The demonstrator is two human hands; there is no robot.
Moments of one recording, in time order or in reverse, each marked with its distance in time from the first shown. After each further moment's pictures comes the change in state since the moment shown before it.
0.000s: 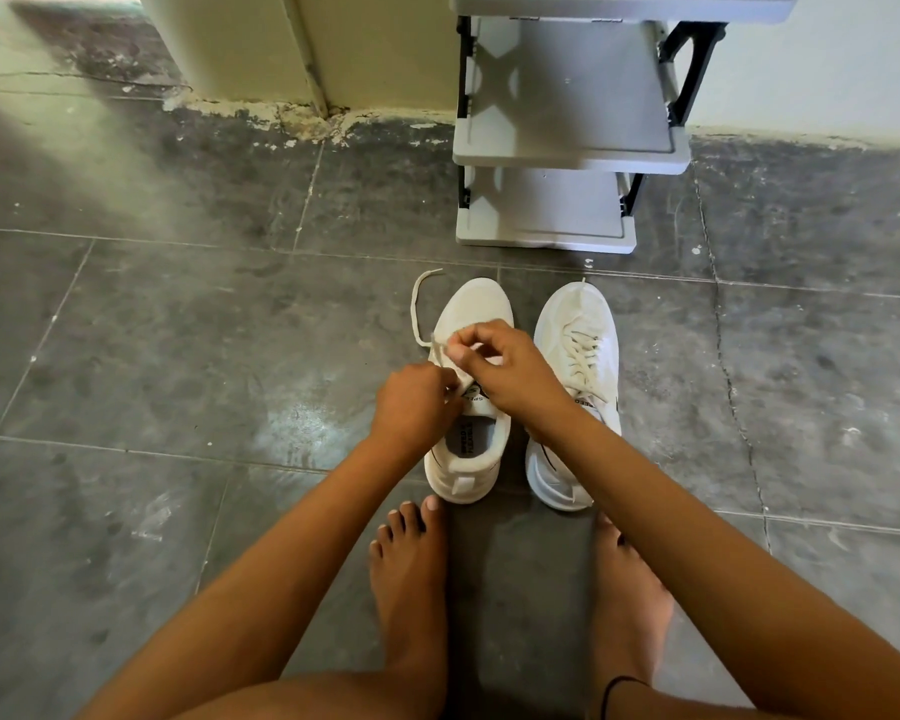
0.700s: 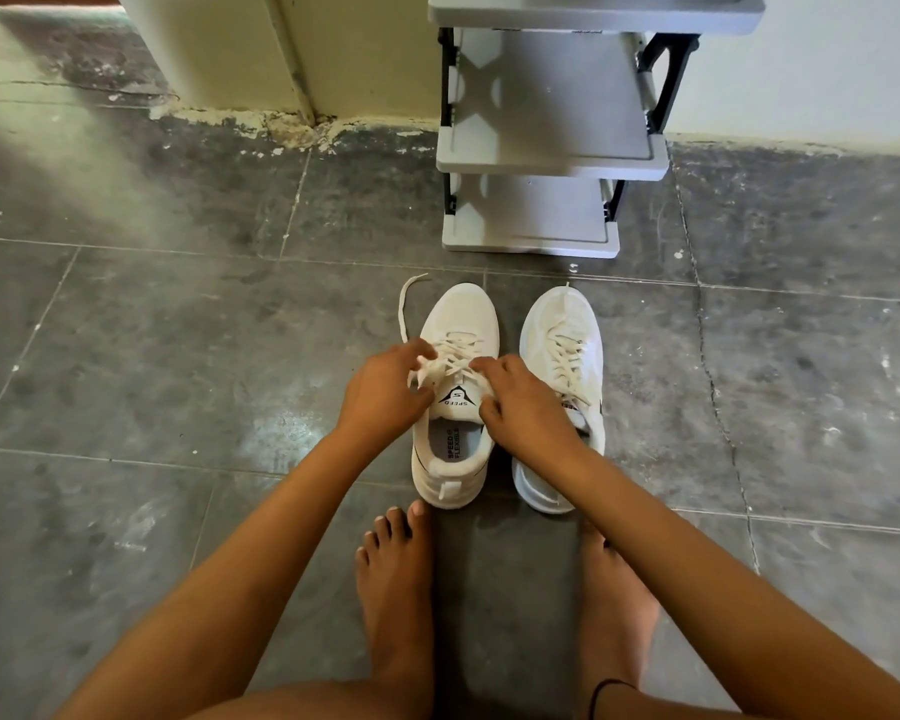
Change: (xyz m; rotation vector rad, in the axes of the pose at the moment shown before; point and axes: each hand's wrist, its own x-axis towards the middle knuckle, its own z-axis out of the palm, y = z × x) left_hand -0.001 -0.006 -0.022 -0.245 0.020 -0.040; right_hand -0.019 0.038 -0.014 -0.715 -0.093 -0.072
